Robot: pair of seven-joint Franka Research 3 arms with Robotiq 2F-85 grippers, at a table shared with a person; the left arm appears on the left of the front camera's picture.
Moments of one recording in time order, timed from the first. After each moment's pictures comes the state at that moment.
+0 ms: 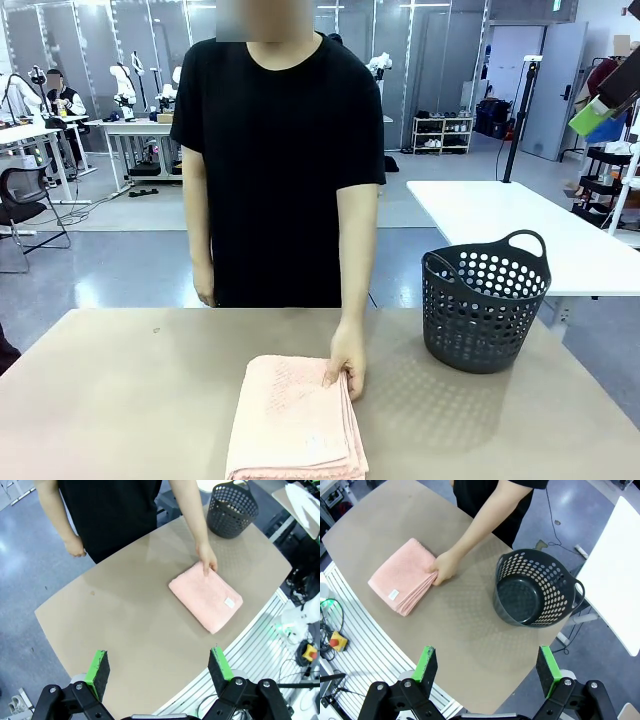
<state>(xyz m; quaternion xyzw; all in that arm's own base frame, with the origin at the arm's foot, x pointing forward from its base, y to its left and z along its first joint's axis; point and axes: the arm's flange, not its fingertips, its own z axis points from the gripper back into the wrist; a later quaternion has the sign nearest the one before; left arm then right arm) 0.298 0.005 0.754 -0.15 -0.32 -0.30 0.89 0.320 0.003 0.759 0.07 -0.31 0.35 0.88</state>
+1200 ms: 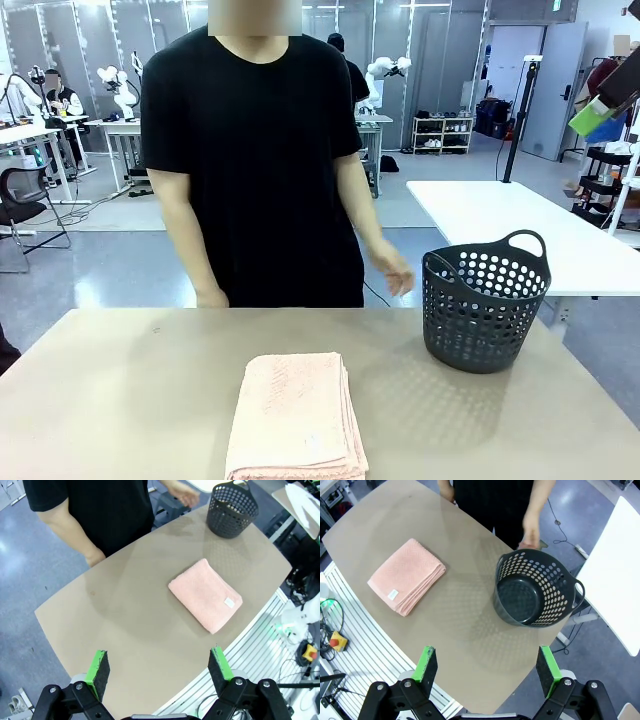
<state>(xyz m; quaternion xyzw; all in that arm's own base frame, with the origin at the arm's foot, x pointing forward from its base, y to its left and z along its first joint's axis) 0.298 0.005 0.754 -0.15 -0.32 -0.30 0.89 0.320 0.003 0.759 0.07 -0.31 0.35 0.88</state>
